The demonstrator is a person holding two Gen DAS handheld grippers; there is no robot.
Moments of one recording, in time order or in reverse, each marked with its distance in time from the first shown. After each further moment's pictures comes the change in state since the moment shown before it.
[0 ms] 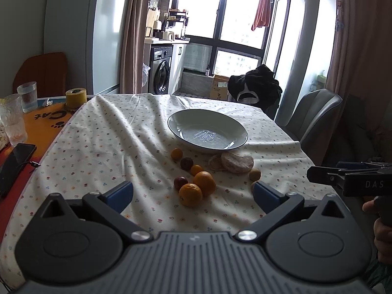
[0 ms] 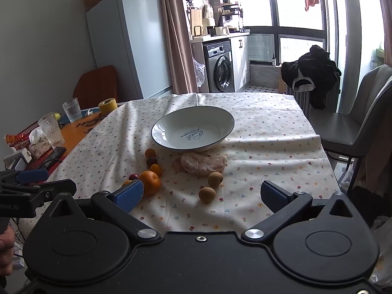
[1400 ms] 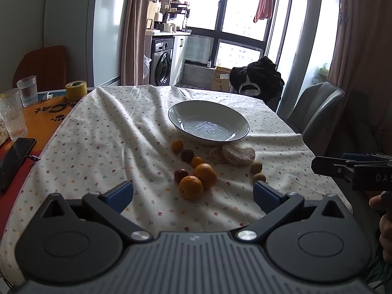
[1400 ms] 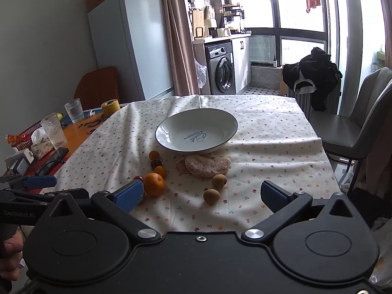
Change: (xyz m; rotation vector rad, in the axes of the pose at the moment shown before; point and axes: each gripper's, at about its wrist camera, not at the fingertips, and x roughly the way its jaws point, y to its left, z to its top) left arm 0.003 0.000 0.001 -0.008 0.047 0.006; right arm -0.007 0.008 0.004 -0.004 -0.004 0.000
